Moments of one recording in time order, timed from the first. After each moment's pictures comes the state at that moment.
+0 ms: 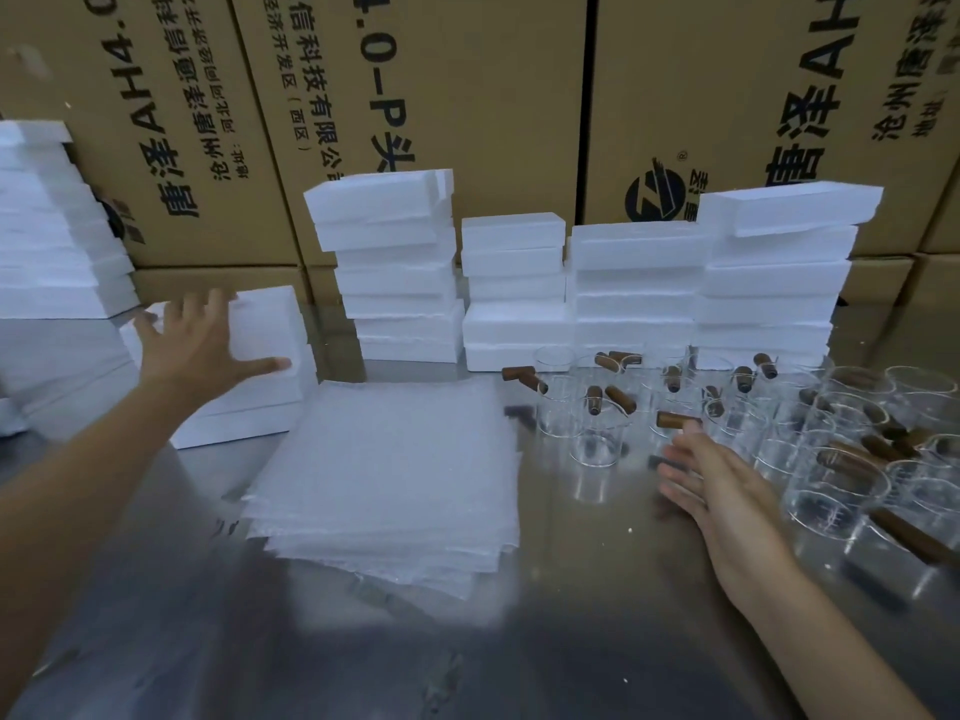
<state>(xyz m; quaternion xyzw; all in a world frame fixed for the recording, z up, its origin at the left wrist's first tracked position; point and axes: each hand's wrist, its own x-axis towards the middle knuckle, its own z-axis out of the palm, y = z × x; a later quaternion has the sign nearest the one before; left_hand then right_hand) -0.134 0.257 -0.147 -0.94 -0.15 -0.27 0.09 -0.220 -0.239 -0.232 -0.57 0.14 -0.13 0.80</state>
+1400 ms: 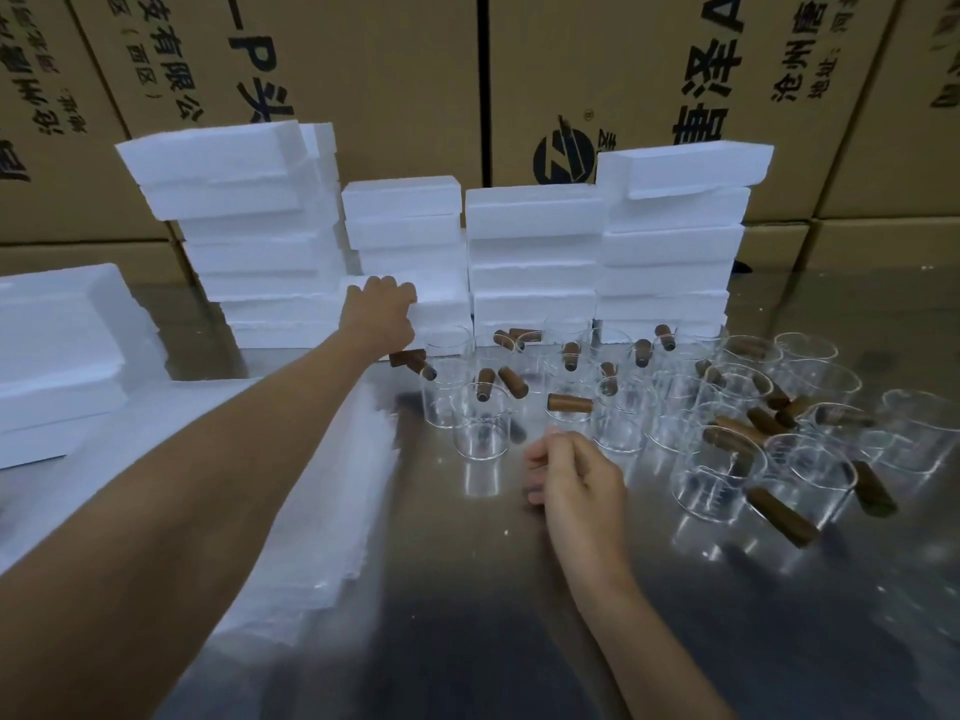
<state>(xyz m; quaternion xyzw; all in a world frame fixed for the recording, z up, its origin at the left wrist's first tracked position) 0.008 -0.035 -0.178 -0.99 0.06 -0.15 0.05 -0.211 -0.230 -0.252 -0.70 0.11 -0.18 0.68</state>
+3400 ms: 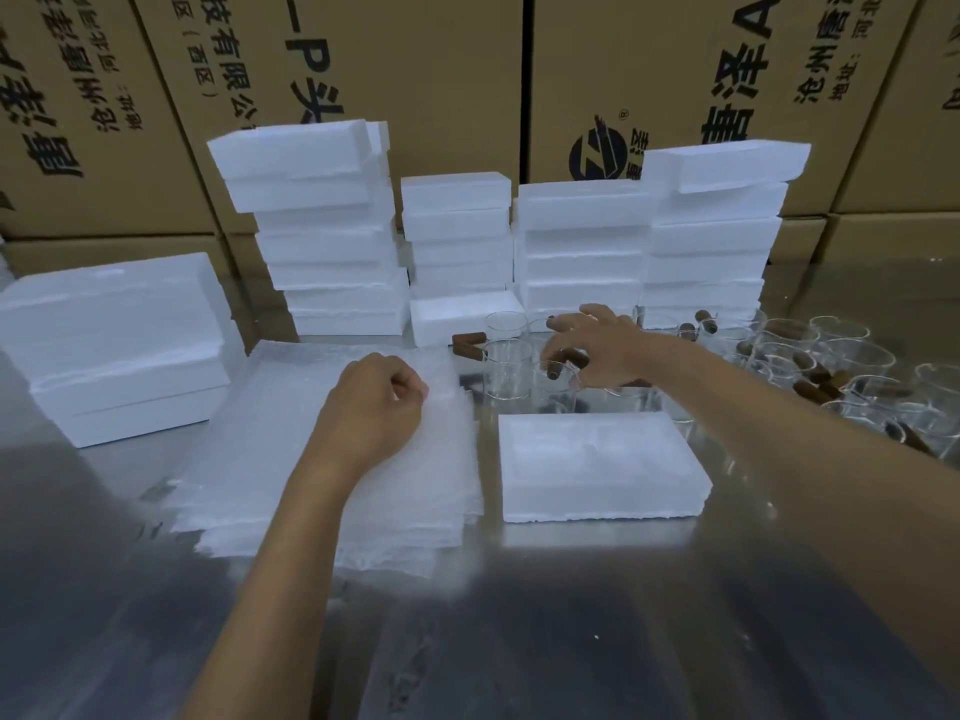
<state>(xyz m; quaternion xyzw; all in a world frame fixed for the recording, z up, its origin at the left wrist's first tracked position) -0.189 0.029 -0.186 -0.93 0.02 -0.14 -0.35 -0.089 -0.242 -0.177 -0.98 -0.17 0.05 0.01</state>
